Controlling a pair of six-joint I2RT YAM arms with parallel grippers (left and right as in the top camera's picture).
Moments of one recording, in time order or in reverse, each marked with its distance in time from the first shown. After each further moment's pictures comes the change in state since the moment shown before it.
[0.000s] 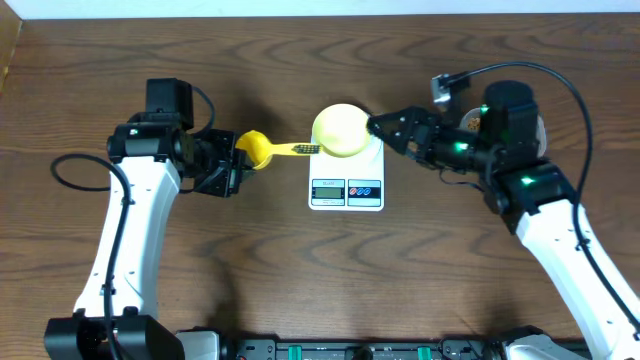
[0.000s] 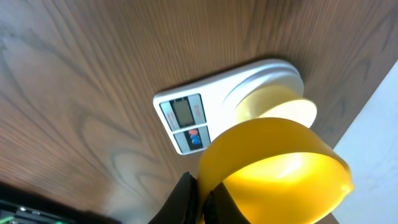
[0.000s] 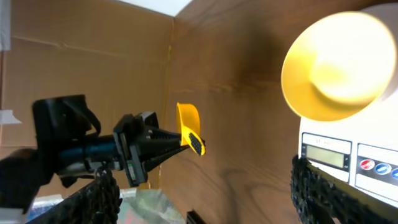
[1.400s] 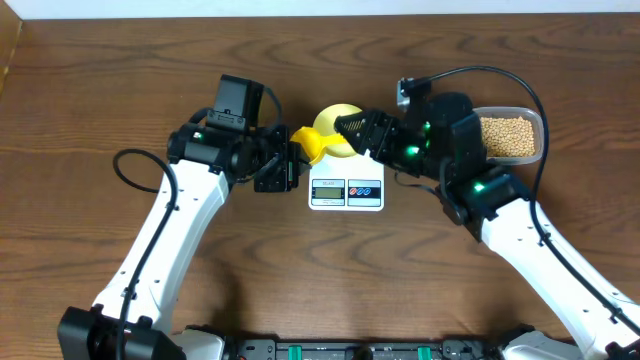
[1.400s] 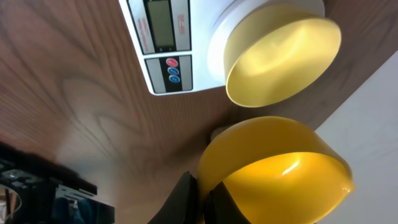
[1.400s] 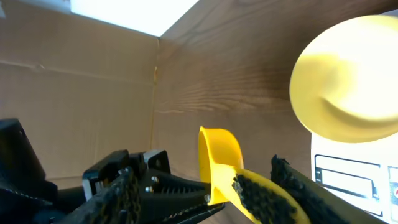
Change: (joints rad) left arm -0.278 0.000 0.000 0.158 0.024 -0.480; right arm 0.210 0.063 0.000 0.129 0.322 0.115
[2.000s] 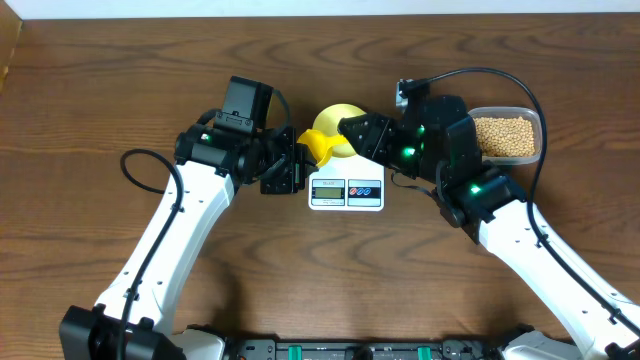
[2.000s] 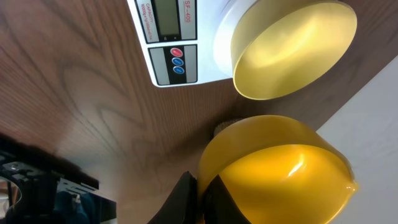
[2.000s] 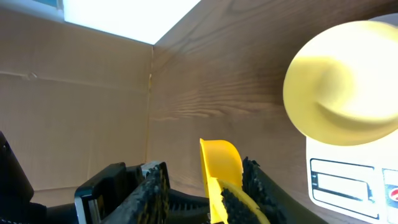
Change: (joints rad) left arm -0.032 0.000 0.000 0.006 0.004 -0.032; right arm 0.017 0.000 0.000 -0.003 0.058 0.010
